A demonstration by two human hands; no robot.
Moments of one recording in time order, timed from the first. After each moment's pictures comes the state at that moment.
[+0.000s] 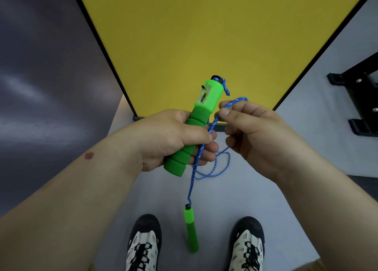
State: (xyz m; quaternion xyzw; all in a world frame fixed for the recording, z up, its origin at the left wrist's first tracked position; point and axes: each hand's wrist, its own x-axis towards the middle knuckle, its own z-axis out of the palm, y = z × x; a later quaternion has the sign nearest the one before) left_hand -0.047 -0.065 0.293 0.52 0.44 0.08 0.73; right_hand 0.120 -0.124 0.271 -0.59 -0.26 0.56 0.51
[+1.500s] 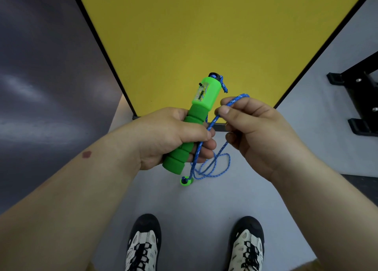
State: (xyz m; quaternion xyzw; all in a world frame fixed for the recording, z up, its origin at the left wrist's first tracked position) left_hand -0.046 -0.063 0.291 0.51 0.45 0.09 0.73; right_hand 0.118 -0.124 0.272 -0.59 -0.26 0.53 0.55
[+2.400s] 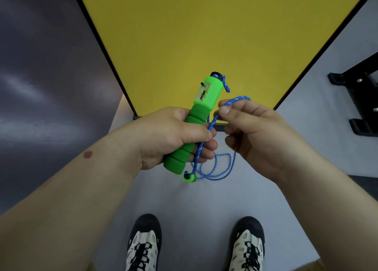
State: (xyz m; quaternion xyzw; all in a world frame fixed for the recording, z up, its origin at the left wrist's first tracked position) left_hand -0.047 -0.064 0.293 0.52 0.44 0.09 0.73; right_hand 0.118 -0.125 0.273 -0.58 -0.26 0.57 0.53
